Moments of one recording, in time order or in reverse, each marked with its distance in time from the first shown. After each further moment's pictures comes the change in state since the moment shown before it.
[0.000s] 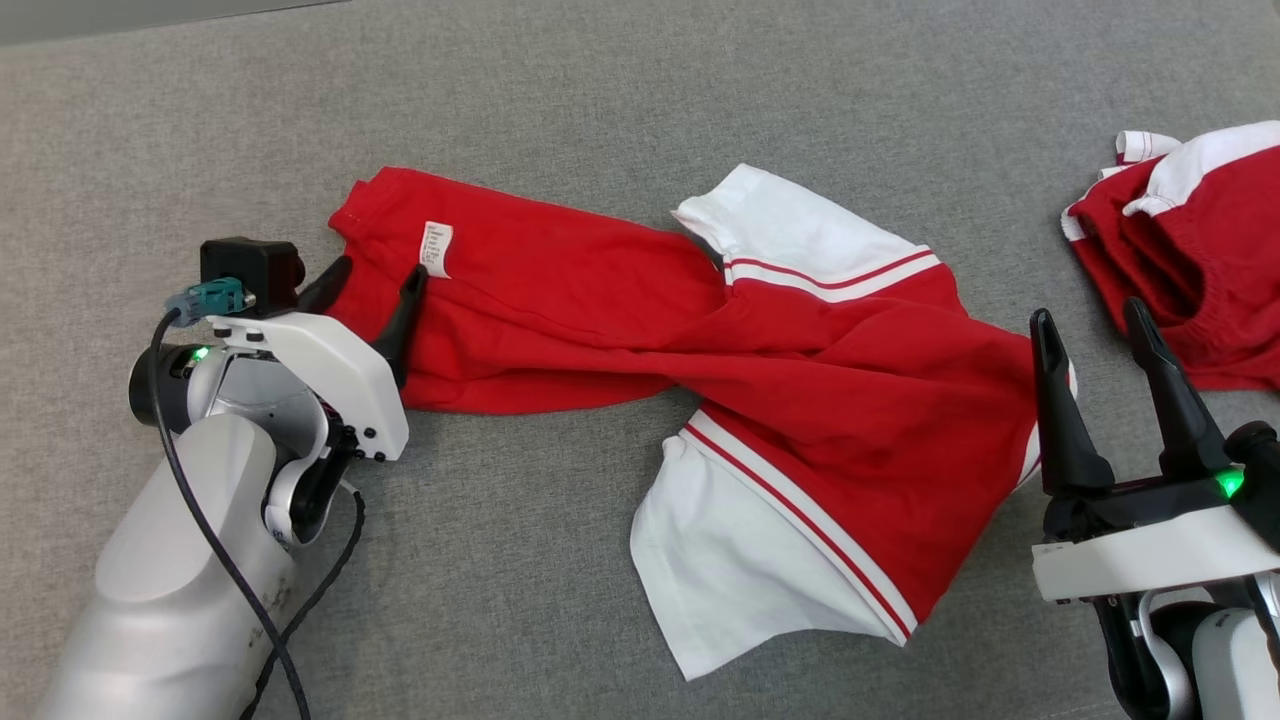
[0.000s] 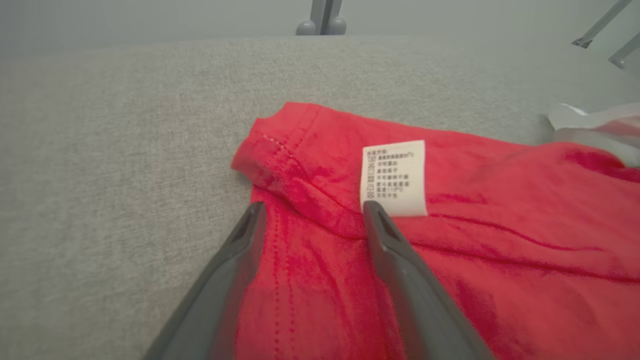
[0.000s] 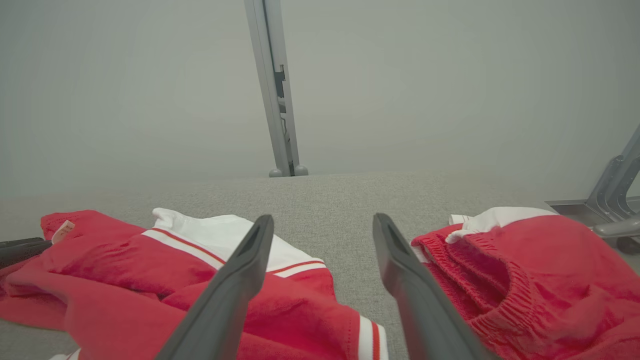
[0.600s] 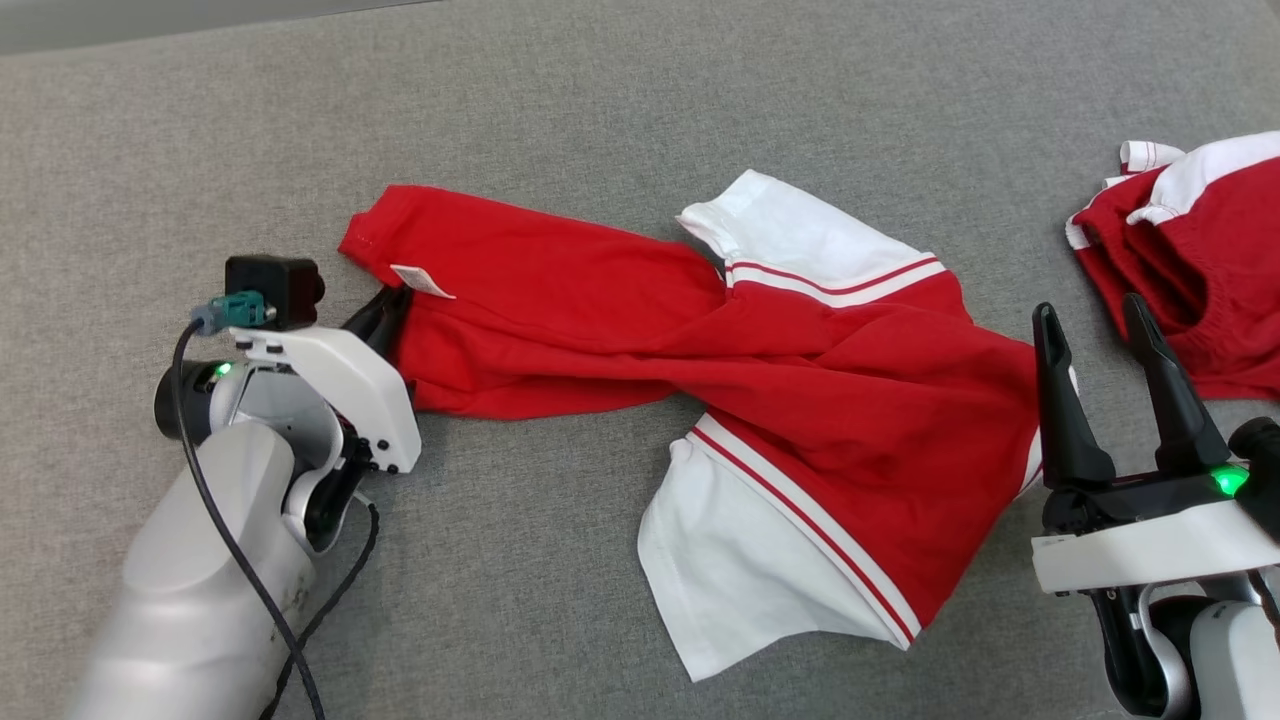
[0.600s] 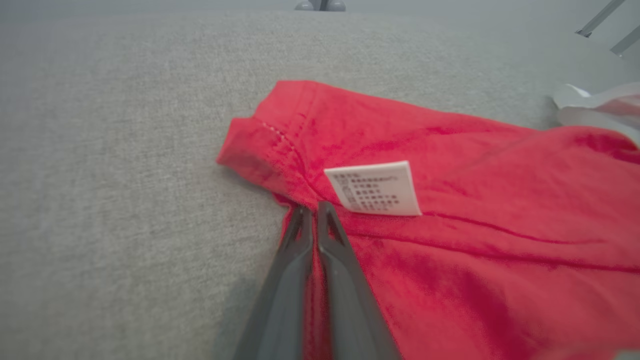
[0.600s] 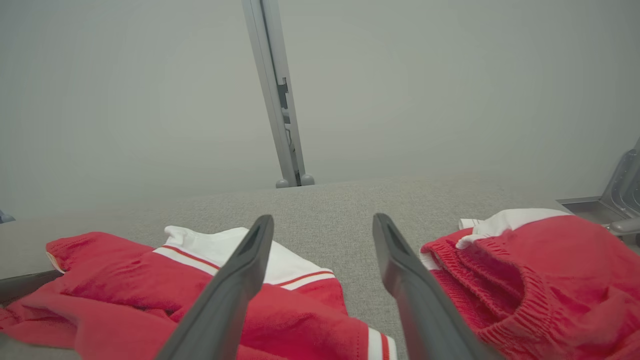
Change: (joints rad) left arm -0.058 -0.046 -0.033 0.193 -0.018 -0.048 -0.033; right arm -0.017 0.000 0.006 0.036 0.050 0.000 -0.030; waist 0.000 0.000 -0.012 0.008
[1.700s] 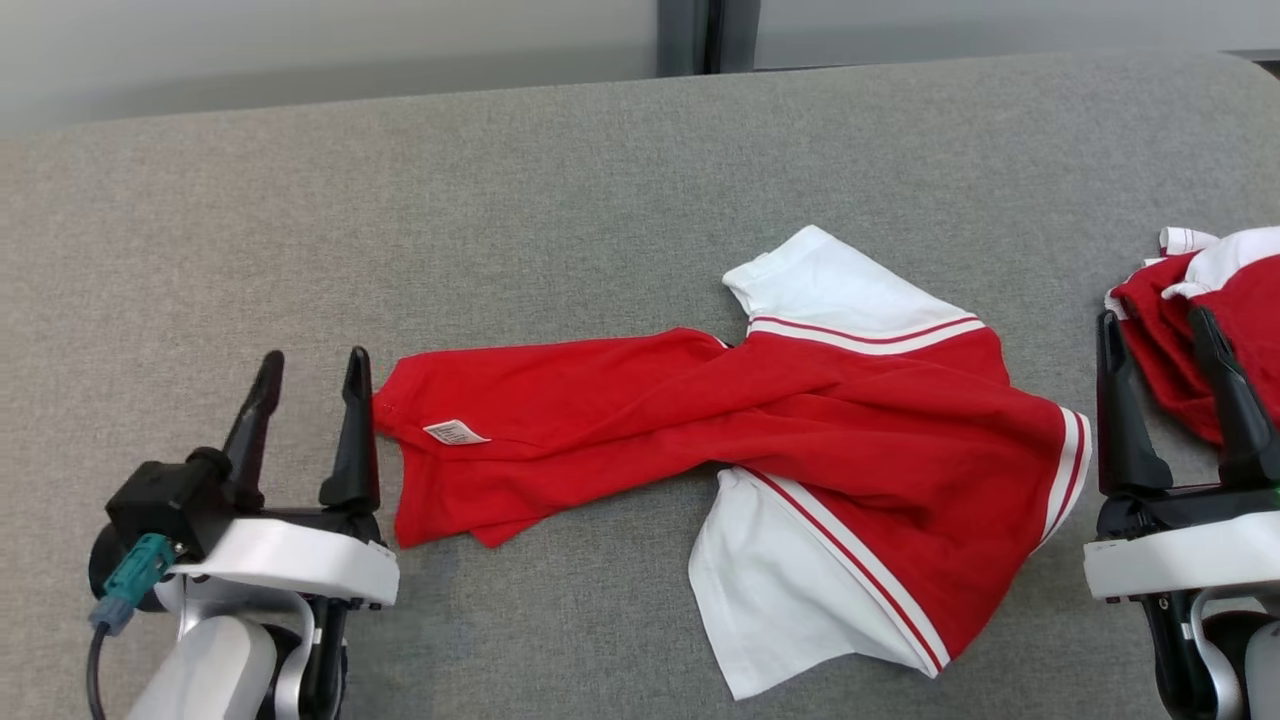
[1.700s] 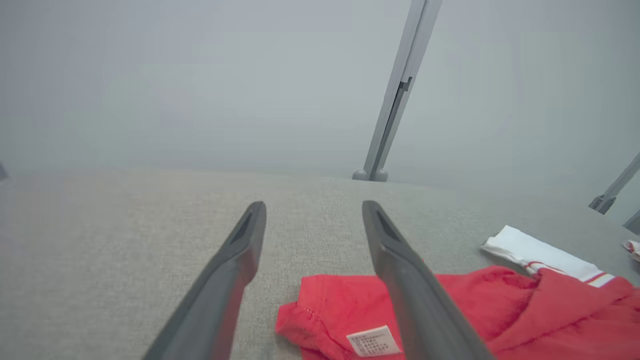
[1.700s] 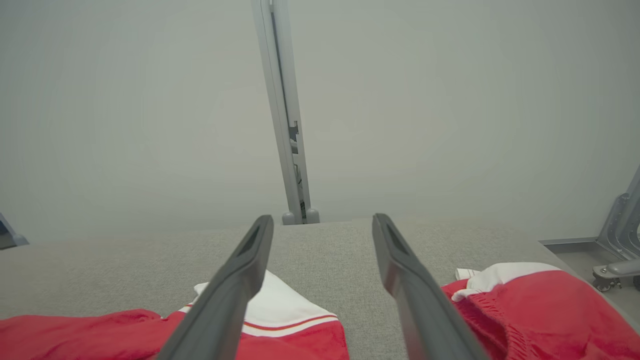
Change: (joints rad) left arm 0.502 0.082 0.132 -0.669 0.027 0.286 -0.281; right arm 0.037 0.000 -0.088 -0.046 -0.037 0.000 0.046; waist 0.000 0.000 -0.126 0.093
